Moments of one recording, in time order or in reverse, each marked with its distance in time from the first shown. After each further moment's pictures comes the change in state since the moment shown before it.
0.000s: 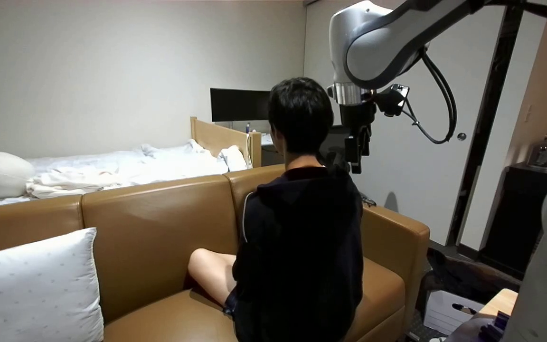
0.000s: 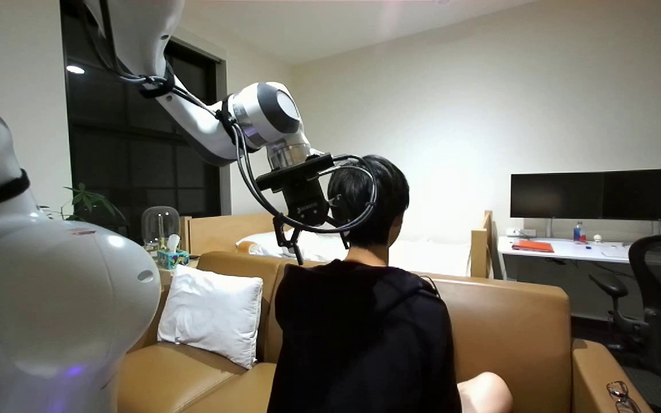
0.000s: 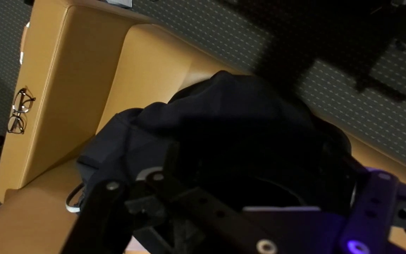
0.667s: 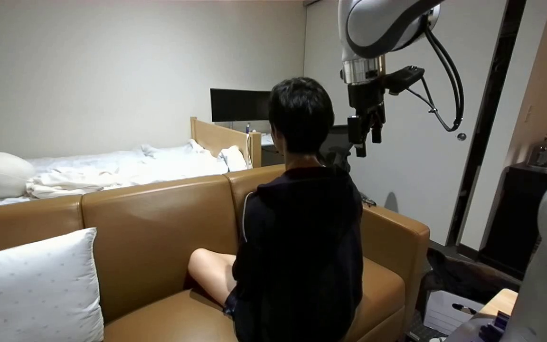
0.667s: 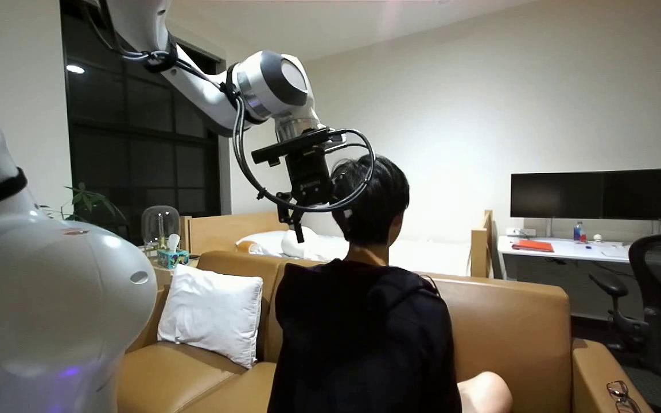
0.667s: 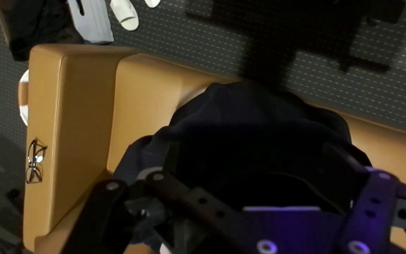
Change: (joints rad) arm -0.036 -0.032 -0.002 0.093 0.087 -0.158 0.085
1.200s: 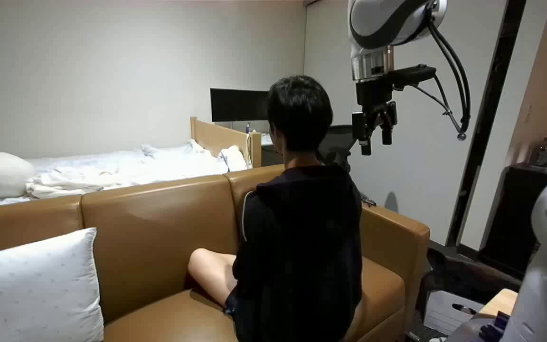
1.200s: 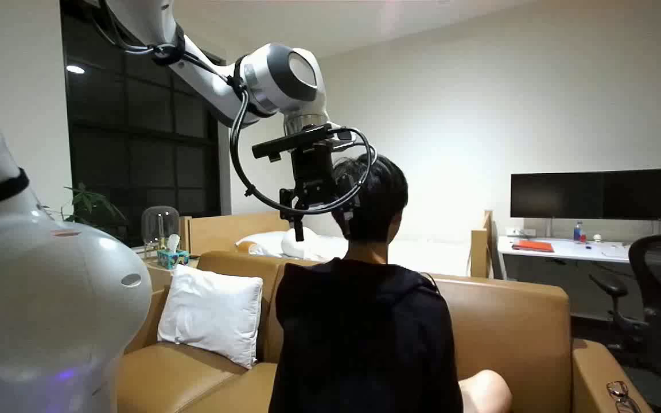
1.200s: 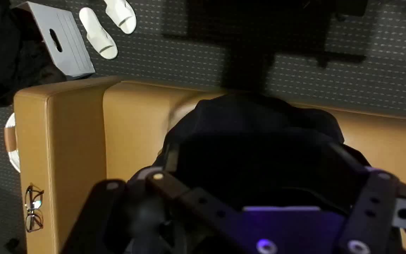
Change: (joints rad) arm -0.052 0.000 -0.011 0.026 0.086 -0.077 0.059
